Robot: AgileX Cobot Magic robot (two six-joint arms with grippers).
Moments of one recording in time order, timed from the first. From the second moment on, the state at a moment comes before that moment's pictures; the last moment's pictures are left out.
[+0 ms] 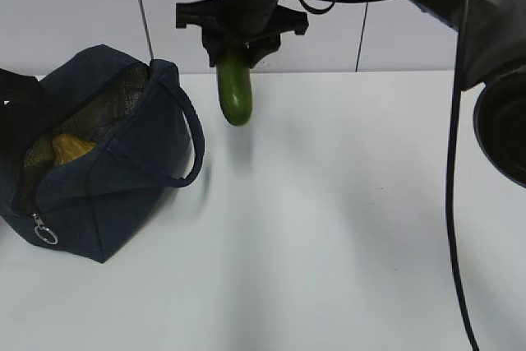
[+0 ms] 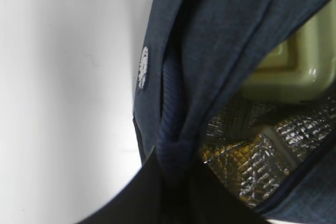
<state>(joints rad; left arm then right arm) -0.11 1.54 -1.21 0.01 1.04 -0.10 0.52 2.37 -2.48 -0.05 1.24 0.42</state>
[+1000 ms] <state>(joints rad) -0.11 1.54 -1.21 0.00 1.01 -0.10 0.65 2.47 -2.61 0.42 1.12 0.42</state>
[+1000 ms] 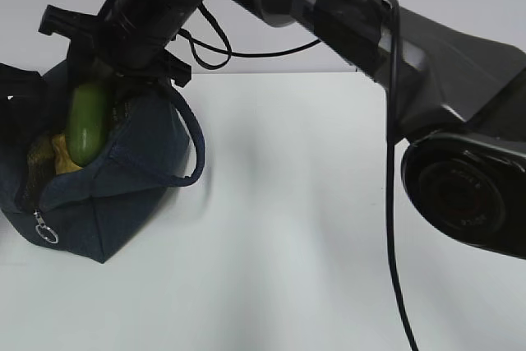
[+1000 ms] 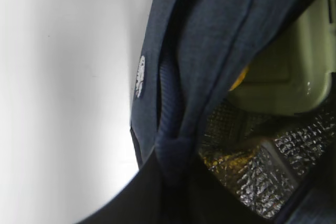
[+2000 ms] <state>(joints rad) -0.11 1.54 -1.21 -0.01 1.01 -0.10 0.65 2.42 -2.70 0.18 1.20 0.36</state>
